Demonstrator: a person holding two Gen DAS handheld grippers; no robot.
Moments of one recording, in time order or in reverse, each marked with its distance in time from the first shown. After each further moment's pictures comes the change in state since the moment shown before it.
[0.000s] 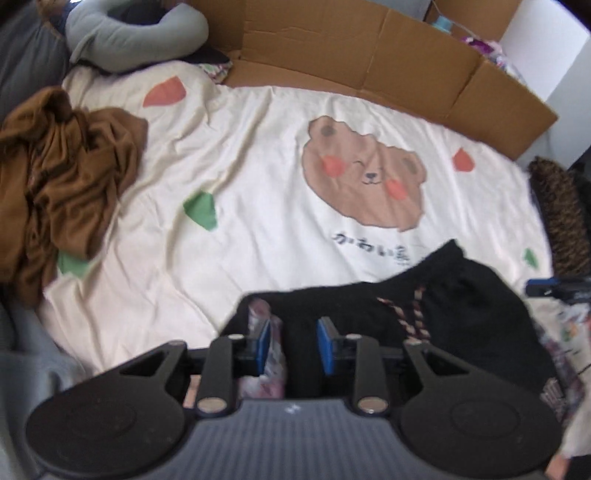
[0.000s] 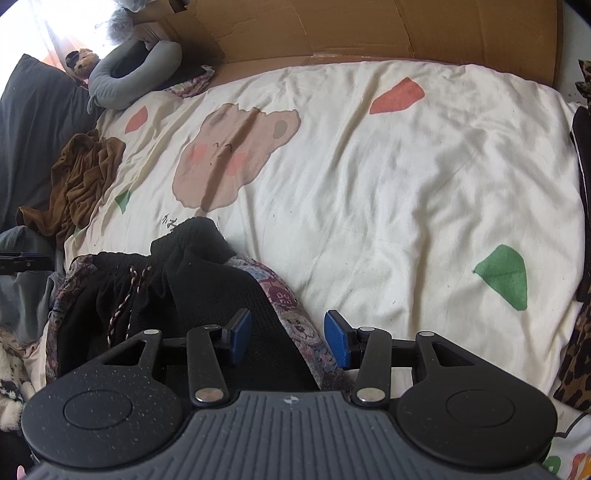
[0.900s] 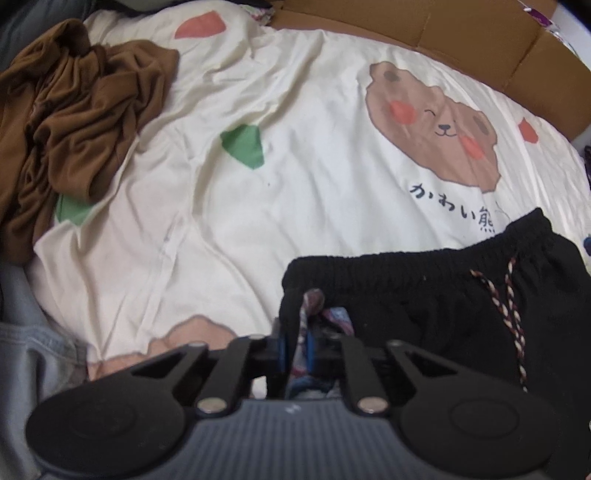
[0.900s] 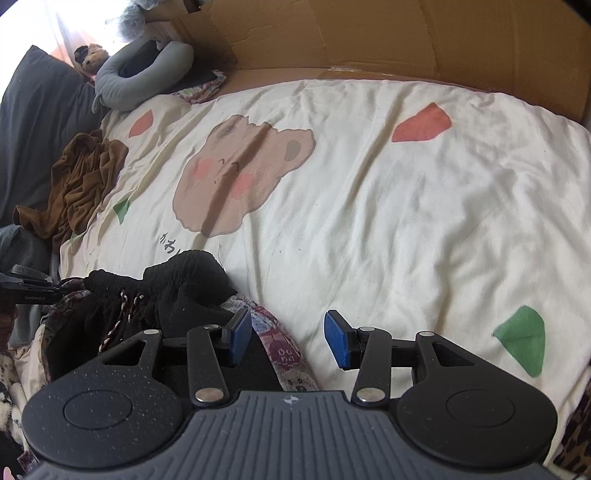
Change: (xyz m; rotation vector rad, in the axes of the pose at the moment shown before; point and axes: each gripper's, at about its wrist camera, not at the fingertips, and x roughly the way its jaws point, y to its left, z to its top) left arm 0.059 0.033 -0.030 -0.066 0.089 0.081; right arm 0.028 0.007 0.032 -0.073 -0.021 0.005
